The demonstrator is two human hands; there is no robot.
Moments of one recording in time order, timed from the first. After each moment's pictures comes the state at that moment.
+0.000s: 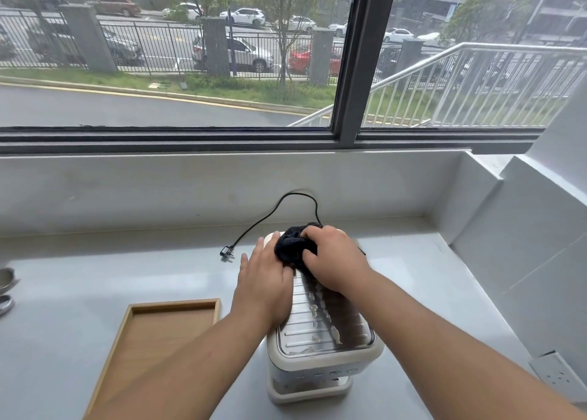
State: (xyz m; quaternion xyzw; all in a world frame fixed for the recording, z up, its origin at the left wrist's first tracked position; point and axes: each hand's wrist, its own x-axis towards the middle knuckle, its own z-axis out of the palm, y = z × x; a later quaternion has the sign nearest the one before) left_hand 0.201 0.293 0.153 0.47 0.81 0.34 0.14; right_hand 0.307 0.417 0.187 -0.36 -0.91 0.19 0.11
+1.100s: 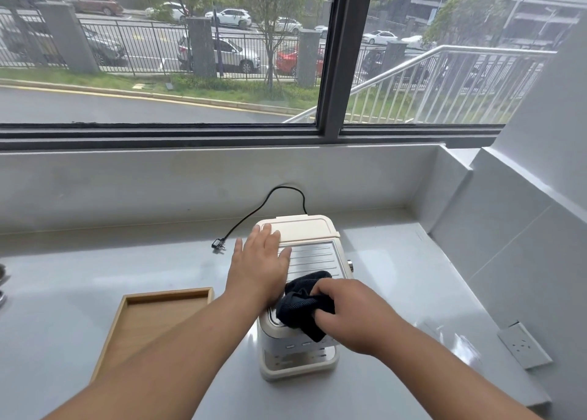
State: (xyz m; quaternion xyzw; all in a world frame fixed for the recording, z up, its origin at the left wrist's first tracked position) left_hand 0.202 0.295 0.139 0.49 0.84 0.19 0.08; right_hand 0.410 0.334 0.197 -0.35 -0.89 0.29 0.01
